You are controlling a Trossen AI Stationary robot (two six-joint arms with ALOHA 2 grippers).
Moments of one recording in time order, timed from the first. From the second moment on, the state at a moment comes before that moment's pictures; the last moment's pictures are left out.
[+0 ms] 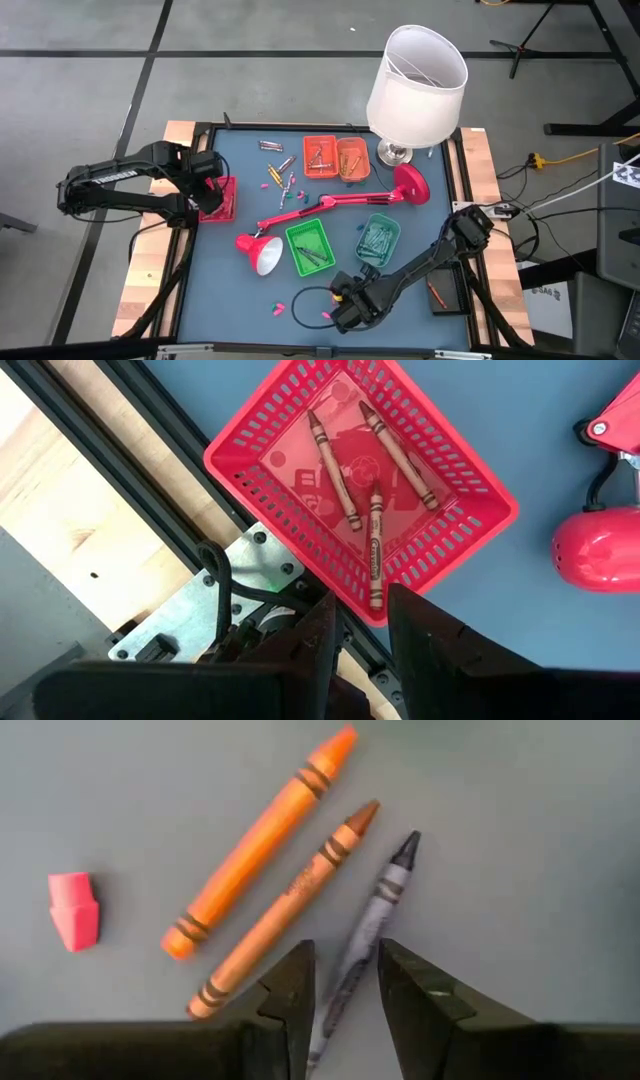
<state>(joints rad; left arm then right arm) 0.30 0.87 0.93 -1.57 -0.10 -0.62 0.61 2.19 1.64 -0.87 0.23 1.18</state>
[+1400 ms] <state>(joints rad) 0.30 0.87 0.93 -1.39 -0.10 -0.61 0.61 2.20 1.91 -1.16 0.29 1.08</state>
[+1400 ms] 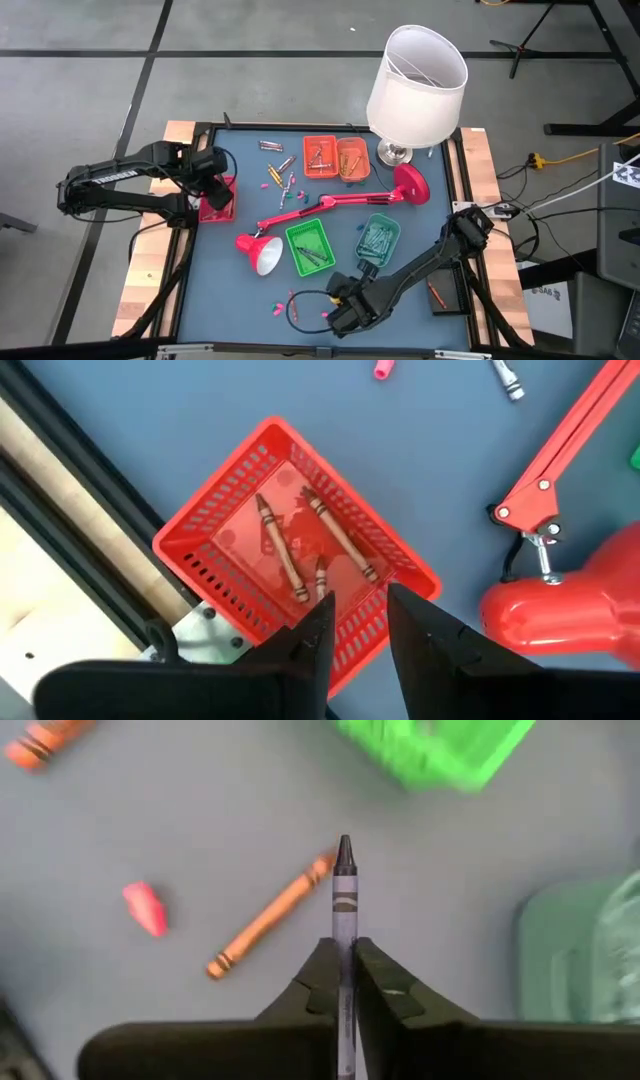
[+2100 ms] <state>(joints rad) 0.30 0.88 0.93 -1.31 -0.10 -0.56 0.38 2.21 2.03 -0.99 0.40 0.62</state>
